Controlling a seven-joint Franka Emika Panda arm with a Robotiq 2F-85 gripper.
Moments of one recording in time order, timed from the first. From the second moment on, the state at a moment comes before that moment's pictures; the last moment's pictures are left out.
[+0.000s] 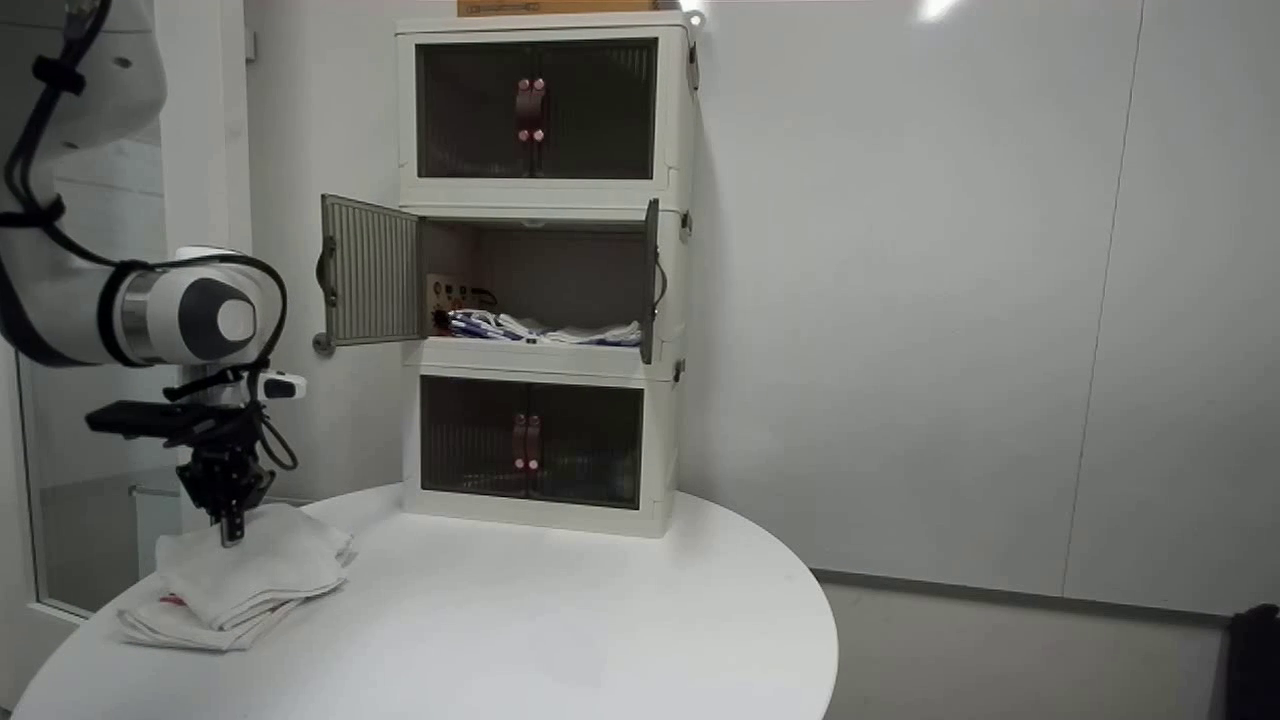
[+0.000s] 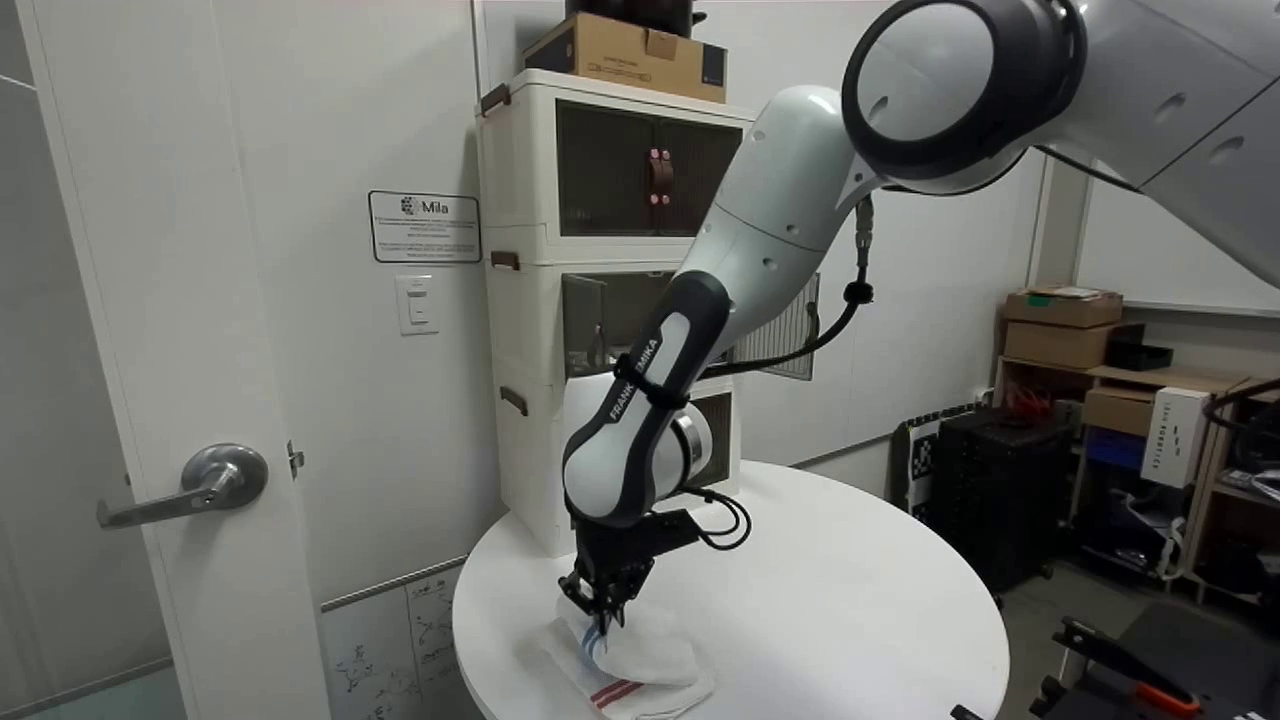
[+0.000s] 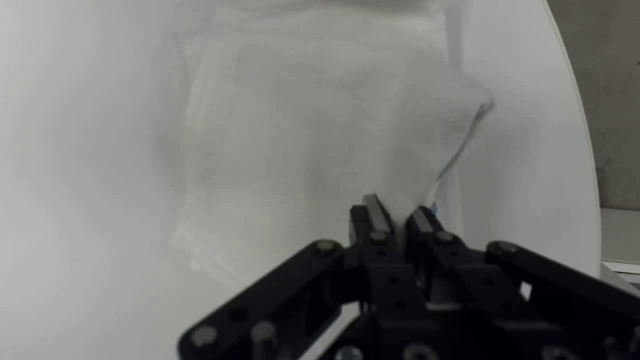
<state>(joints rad) 0.37 0.84 0.01 -1.82 -0.05 2.66 0.47</state>
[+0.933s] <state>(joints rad) 0.44 0.37 -0.08 -2.12 -0.17 2.60 0.67</state>
